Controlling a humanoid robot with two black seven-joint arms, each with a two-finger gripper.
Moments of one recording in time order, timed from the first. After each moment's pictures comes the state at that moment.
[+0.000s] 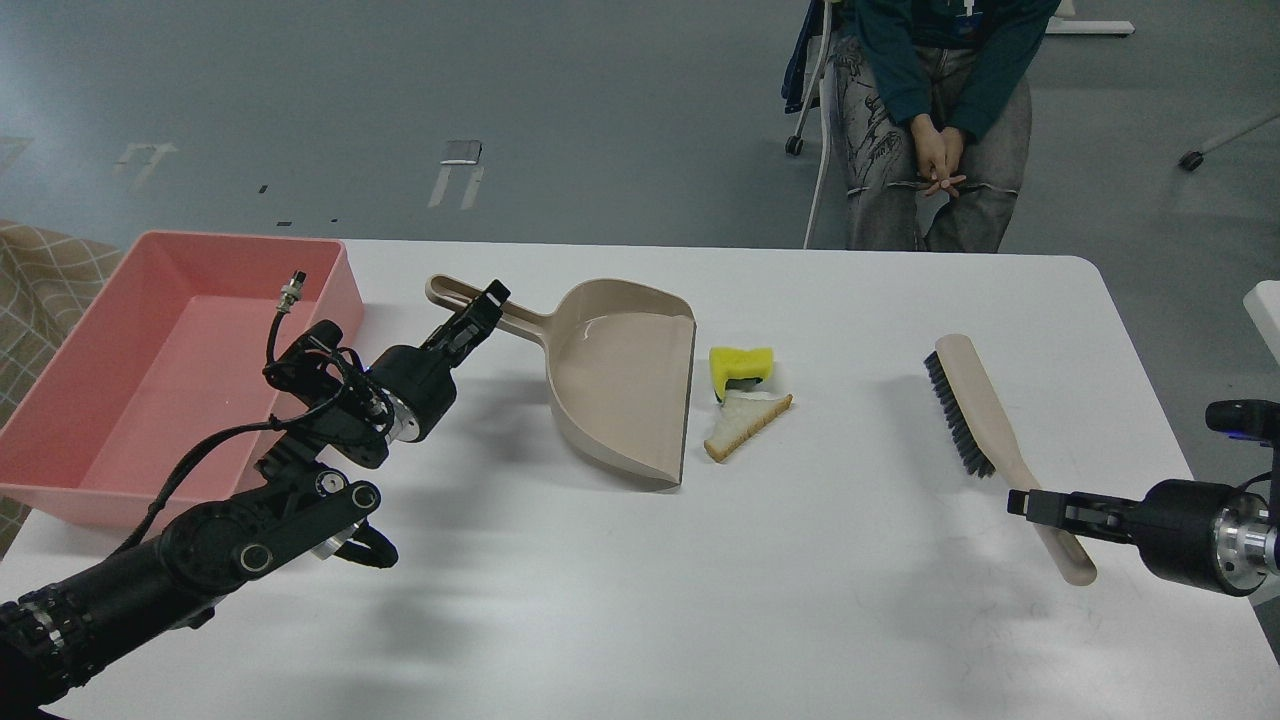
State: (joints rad) left arm -0.51 0.40 -0.54 -1.06 1.19 0.34 -0.23; right arm 0.76 -1.12 0.10 1.59 -1.20 0.23 0.06
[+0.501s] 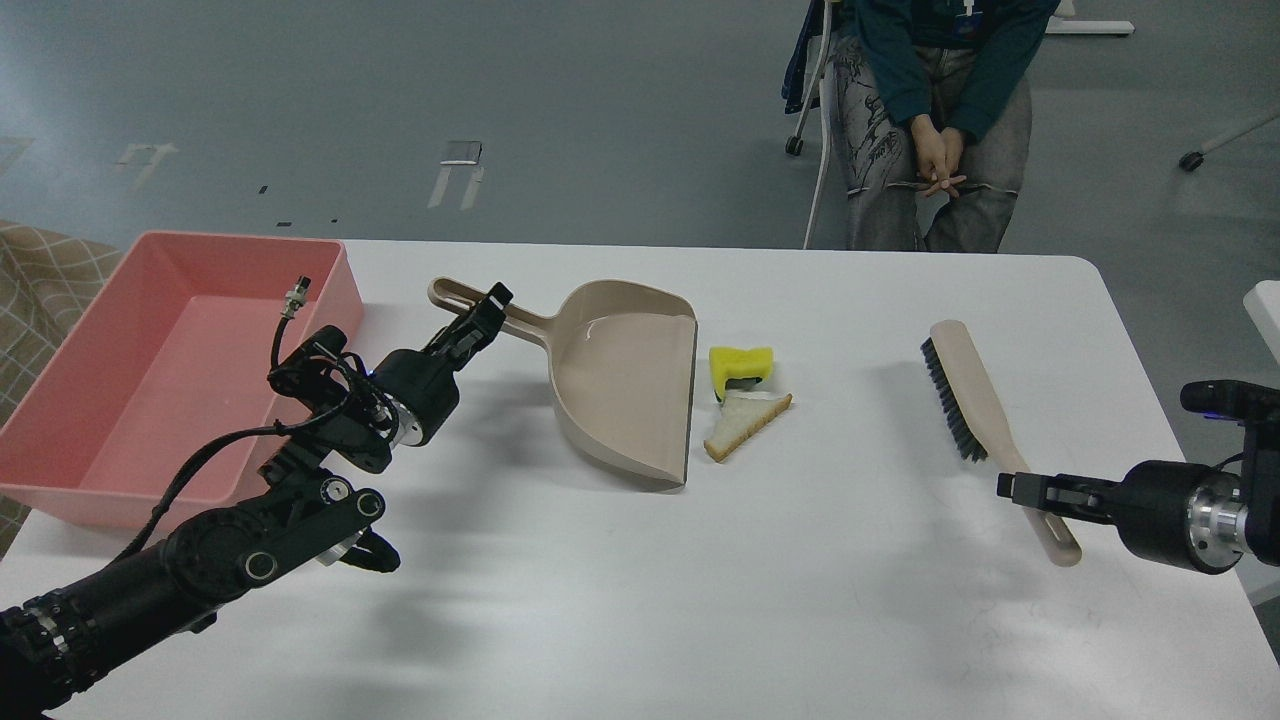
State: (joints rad) left arm -0.49 0.39 -0.54 -1.06 1.22 0.37 -0.23; right arm 0.79 -1.04 0.09 1.54 -1.19 0.24 -0.01
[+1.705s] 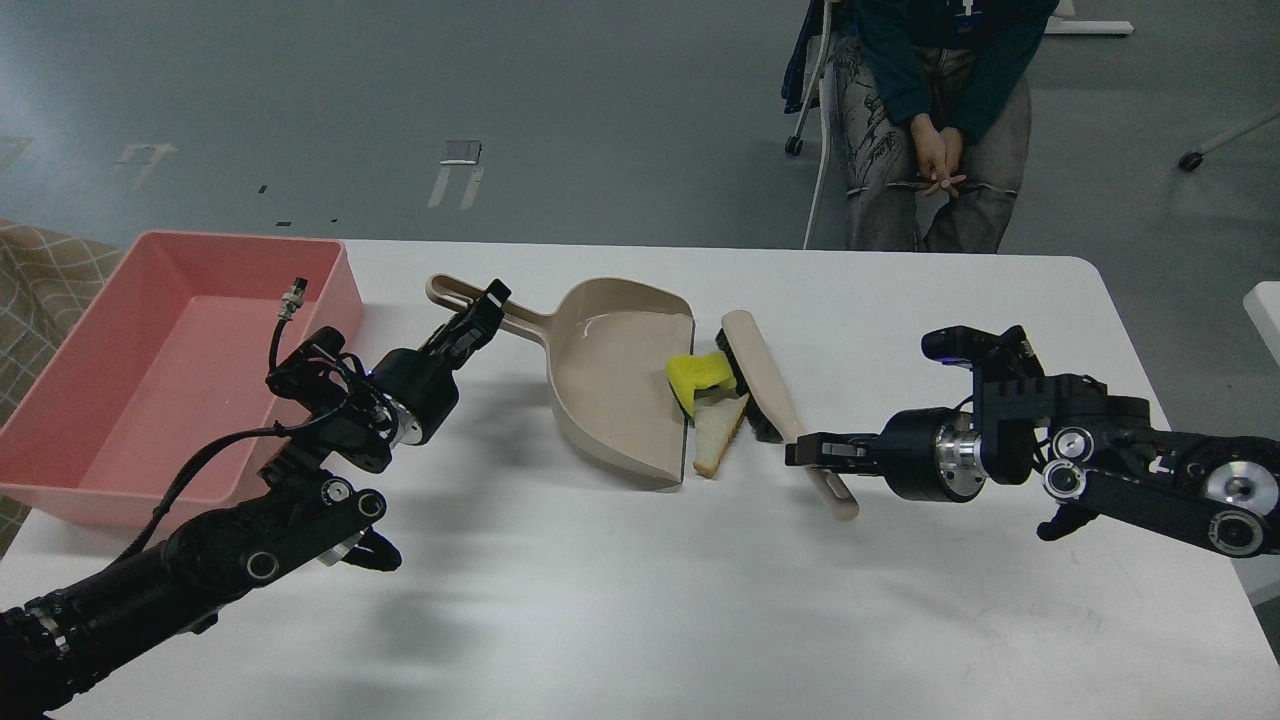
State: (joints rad) left arm -0.49 0.39 -0.54 -1.06 1.22 0.39 -0.24; right arm 1.03 -0.54 -0.06 1.31 -1.00 0.30 -0.04
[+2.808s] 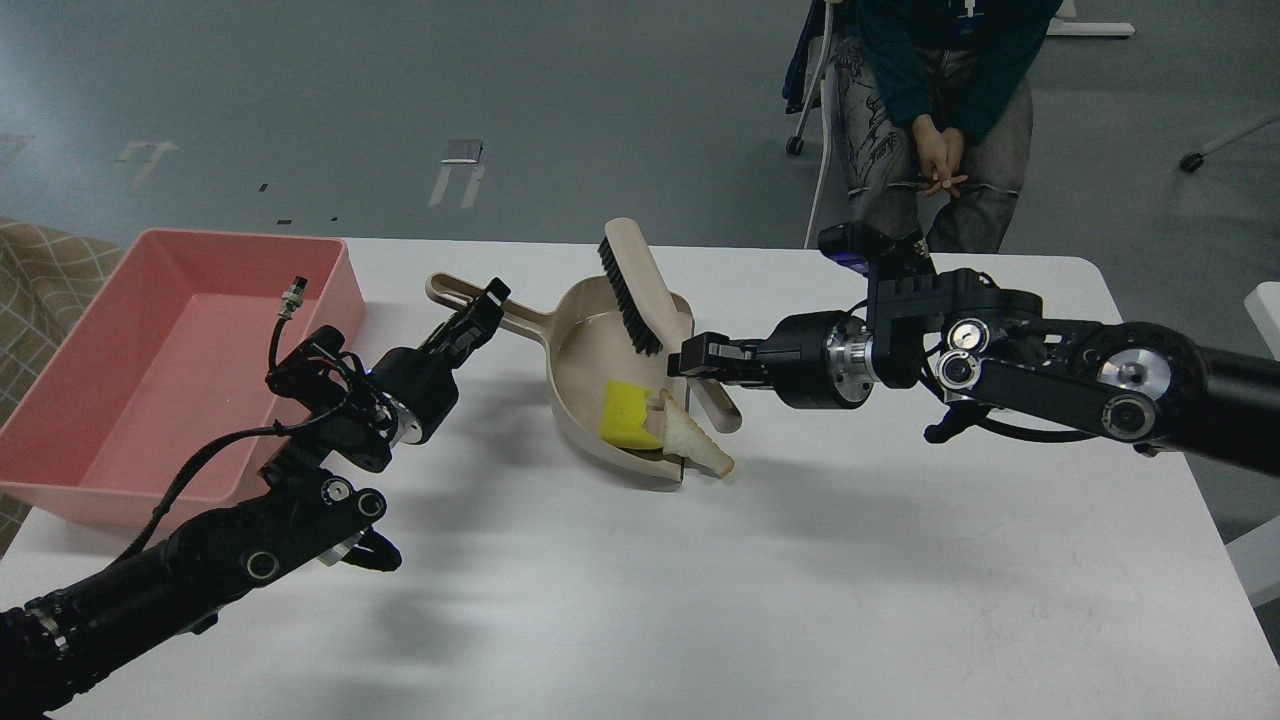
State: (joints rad) left arm -0.49 0.39 -0.54 -1.06 1.22 0.39 -0.24; right arm 1.24 -0.39 -0.07 1.24 -0.78 0.29 -0.03
